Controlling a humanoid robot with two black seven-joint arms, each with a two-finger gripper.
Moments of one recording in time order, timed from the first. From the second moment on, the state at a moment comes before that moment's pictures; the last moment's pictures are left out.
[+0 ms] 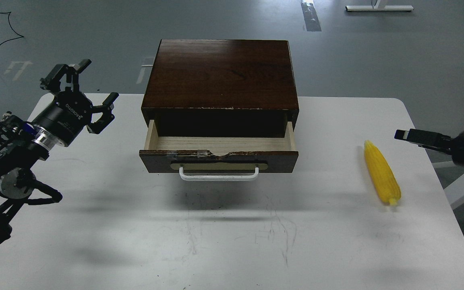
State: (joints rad) left arm -0.50 0.55 -0.87 -0.95 0.27 -0.49 -0.39; right arm 0.84 -0.88 0.16 0.86 -1.31 0.36 0.49
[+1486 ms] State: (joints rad) left arm -0.50 0.55 -0.87 -0.95 0.31 -0.49 -0.39; right arm 0.91 -0.76 -0.05 0.79 -1.30 0.36 0.49
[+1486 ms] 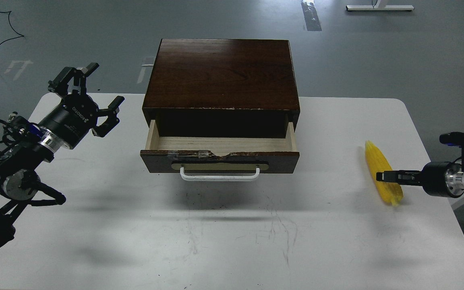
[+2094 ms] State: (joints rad) left arm -0.51 0.56 -0.88 -0.95 0.31 -0.49 -0.39; right arm 1.64 -0.54 -0.33 0.99 -1.30 0.42 0.49
